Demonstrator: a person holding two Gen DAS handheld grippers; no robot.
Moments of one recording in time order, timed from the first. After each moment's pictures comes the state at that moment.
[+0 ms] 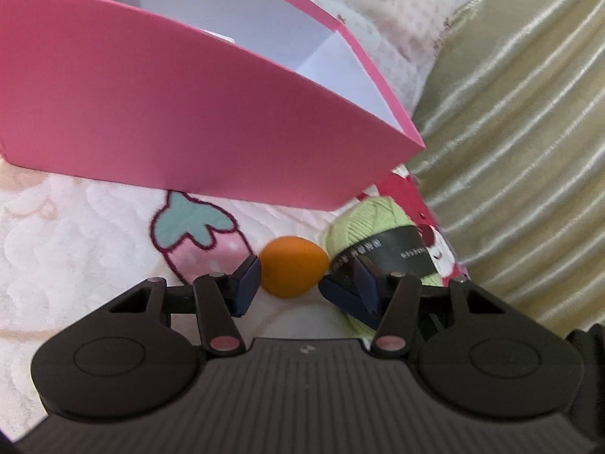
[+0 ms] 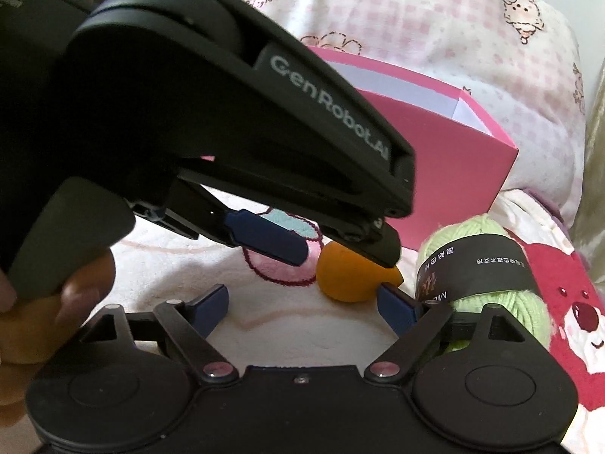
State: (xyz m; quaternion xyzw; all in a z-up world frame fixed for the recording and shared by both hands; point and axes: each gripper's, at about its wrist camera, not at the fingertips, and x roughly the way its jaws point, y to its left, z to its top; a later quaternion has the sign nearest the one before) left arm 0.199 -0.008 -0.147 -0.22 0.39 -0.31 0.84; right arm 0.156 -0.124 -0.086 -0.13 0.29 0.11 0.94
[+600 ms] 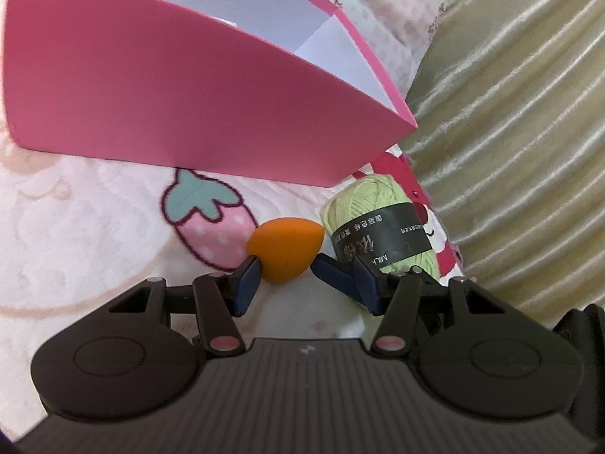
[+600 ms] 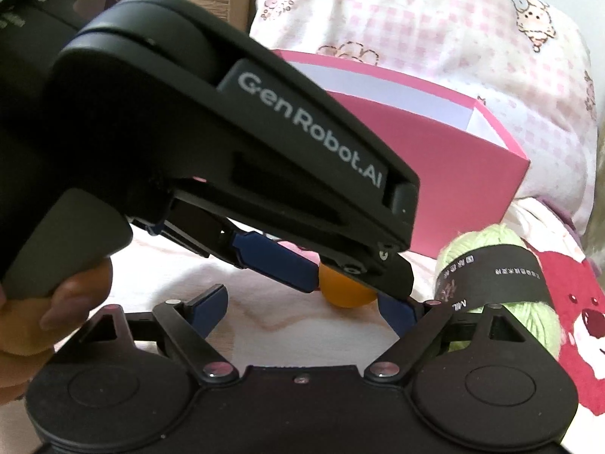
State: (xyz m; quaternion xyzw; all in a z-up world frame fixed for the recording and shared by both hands) left arm 0.192 0.007 -0.140 -0.22 0.42 -0.31 0.83; right arm 0.141 -0.118 -0.079 -0.12 0.28 0.15 0.94
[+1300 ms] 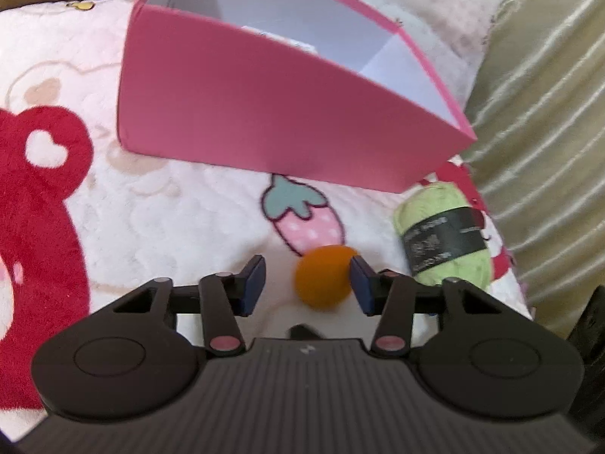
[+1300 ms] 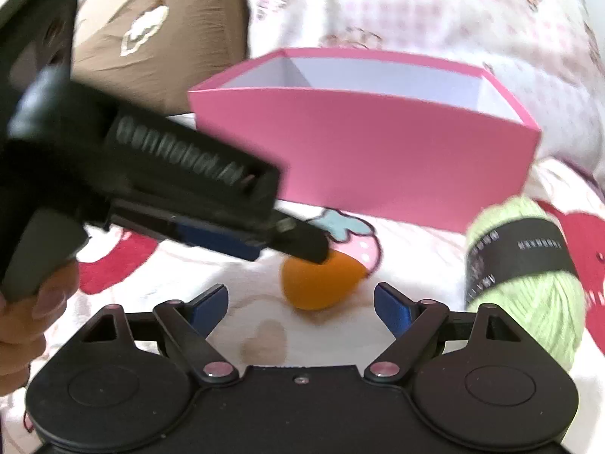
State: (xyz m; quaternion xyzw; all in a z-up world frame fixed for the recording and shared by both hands) left arm 0.181 0.044 -0.134 -0.18 0.43 -0.22 0.86; right arm 0.133 -0.124 -0.065 -0.02 0.33 0.16 0.93
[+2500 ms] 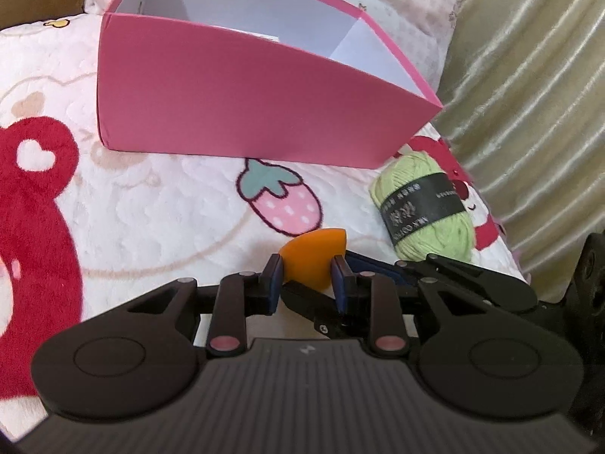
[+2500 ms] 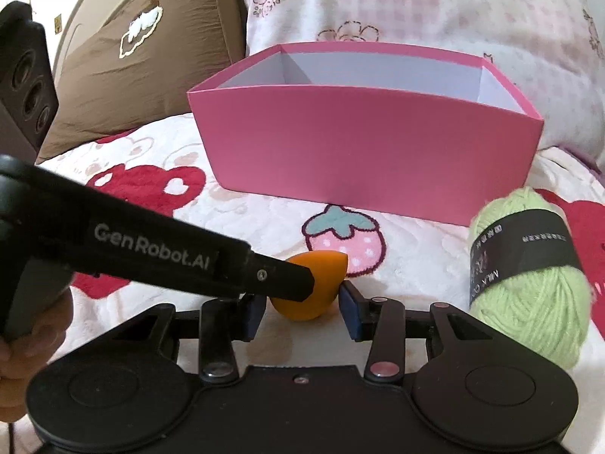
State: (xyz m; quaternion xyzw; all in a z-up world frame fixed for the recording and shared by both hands) left arm 0.154 0.035 -0.120 -0.14 0.42 -0.26 0.86; right arm 0.147 -0.113 -0.070 -0.02 0.33 0.17 0.93
